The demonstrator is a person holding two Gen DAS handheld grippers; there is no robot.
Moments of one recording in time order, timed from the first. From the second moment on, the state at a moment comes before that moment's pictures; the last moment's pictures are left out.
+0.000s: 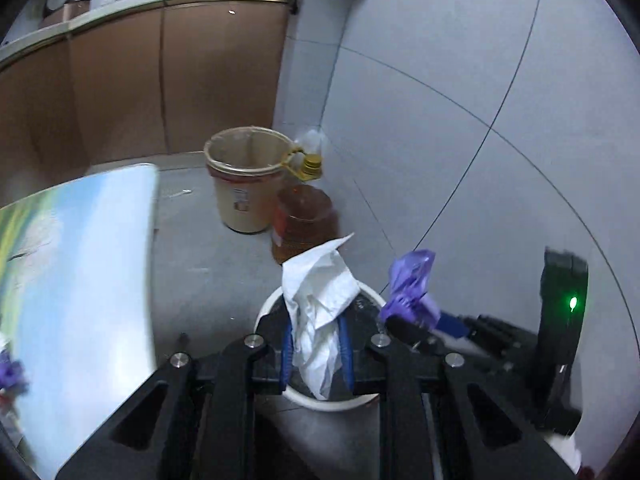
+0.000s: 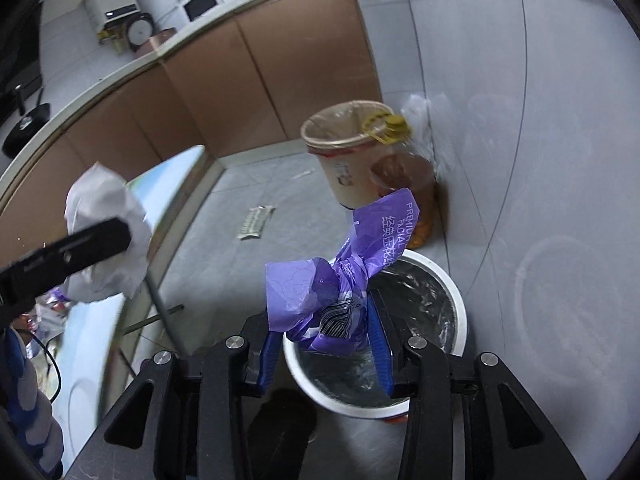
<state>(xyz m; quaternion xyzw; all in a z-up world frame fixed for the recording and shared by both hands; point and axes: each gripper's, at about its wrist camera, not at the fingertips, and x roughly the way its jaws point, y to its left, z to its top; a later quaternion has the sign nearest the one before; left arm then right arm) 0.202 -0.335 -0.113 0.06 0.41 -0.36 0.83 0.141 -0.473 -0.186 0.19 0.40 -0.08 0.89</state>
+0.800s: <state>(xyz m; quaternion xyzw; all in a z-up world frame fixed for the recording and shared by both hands) 0.192 -0.278 -0.083 0.01 0.35 -0.33 0.88 0.130 -0.467 -0.176 0.20 0.38 -0.10 0.90</state>
